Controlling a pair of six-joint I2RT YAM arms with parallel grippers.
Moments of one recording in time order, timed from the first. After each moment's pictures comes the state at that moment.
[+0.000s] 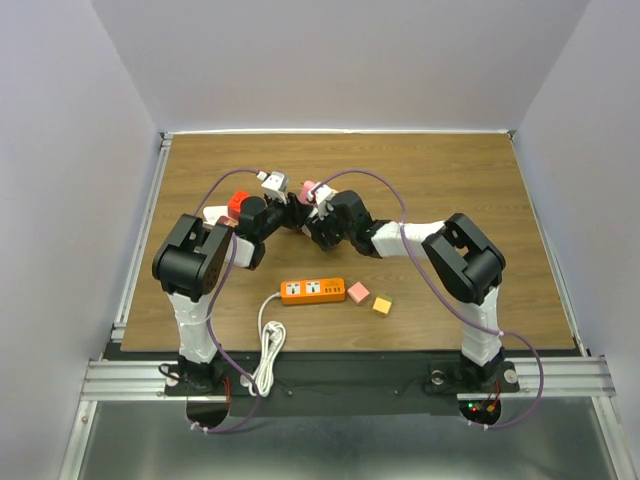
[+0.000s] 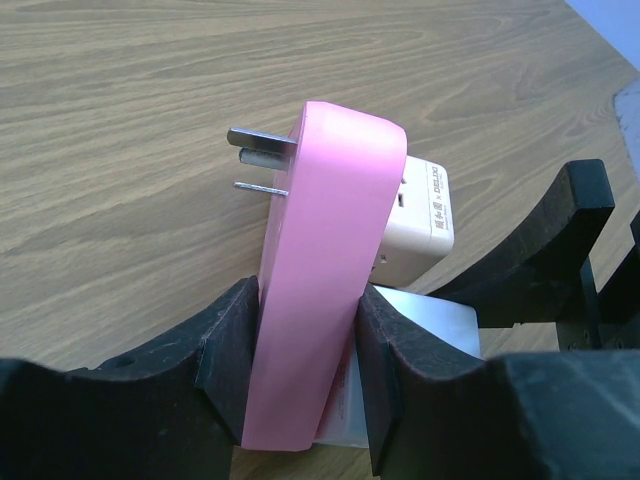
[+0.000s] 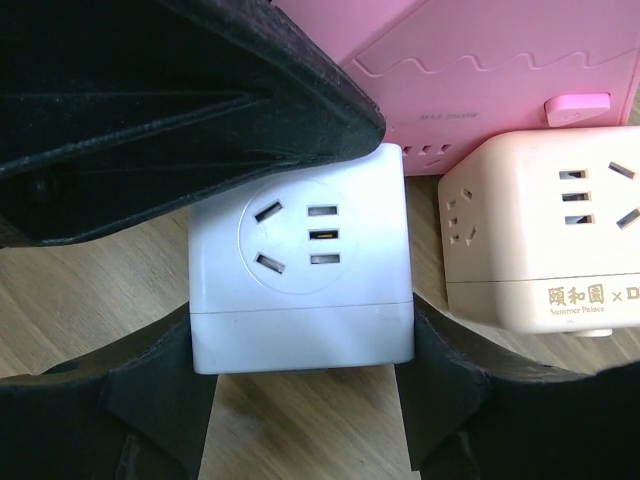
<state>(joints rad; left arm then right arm) -0.34 1.93 0.74 1.05 0.35 -0.30 0.71 2.02 1.19 0.27 -0.03 -0.11</state>
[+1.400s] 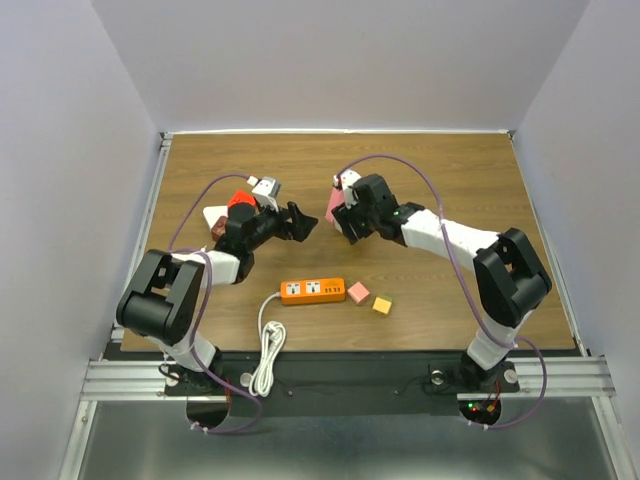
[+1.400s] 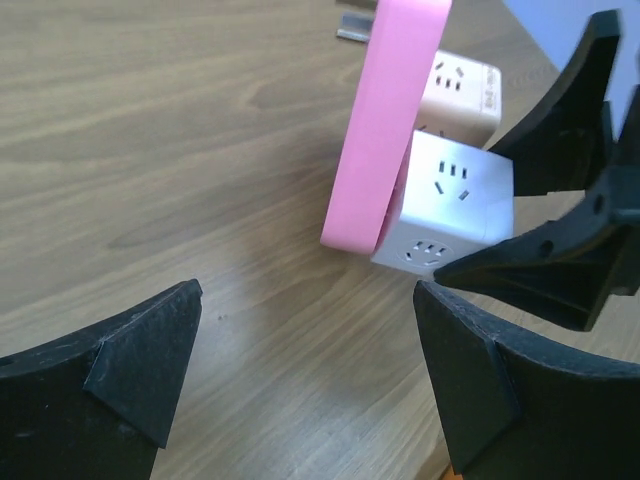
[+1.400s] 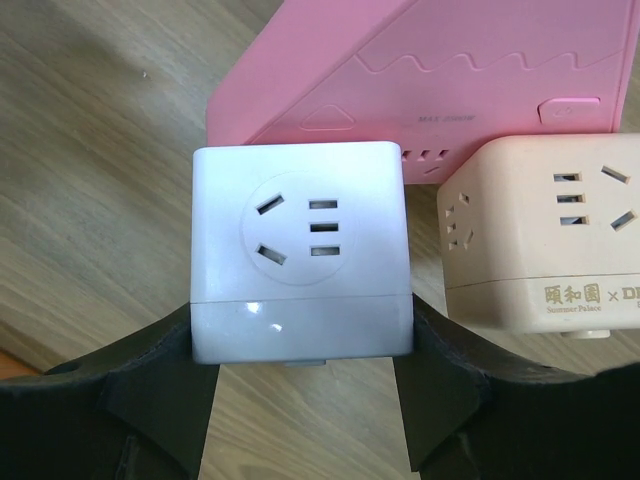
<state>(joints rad) -0.35 1.61 0.58 0.82 0.41 -0.37 0.65 1.74 1.16 -0.15 0.08 -0.08</state>
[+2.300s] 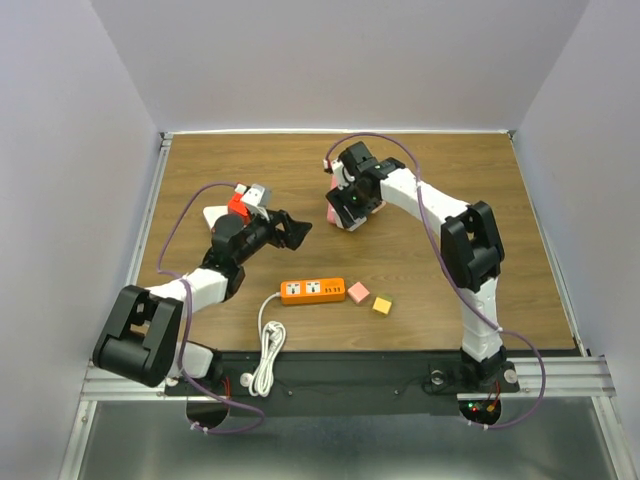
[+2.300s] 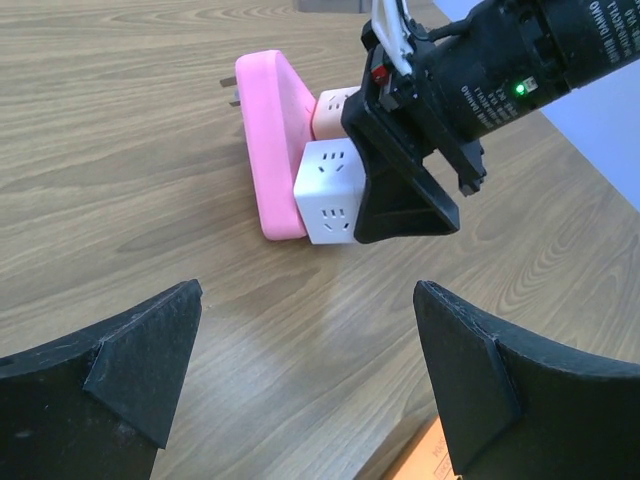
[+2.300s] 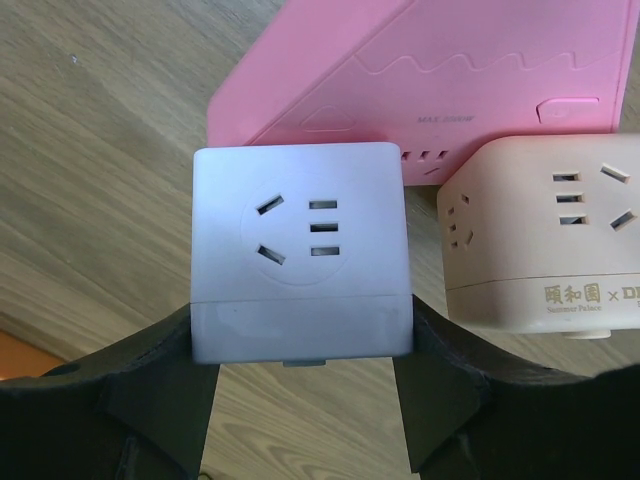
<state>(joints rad) -0.35 1.34 0.46 0.79 0.39 -0.35 0.57 2.10 1.79 -0.77 -0.06 -0.11</state>
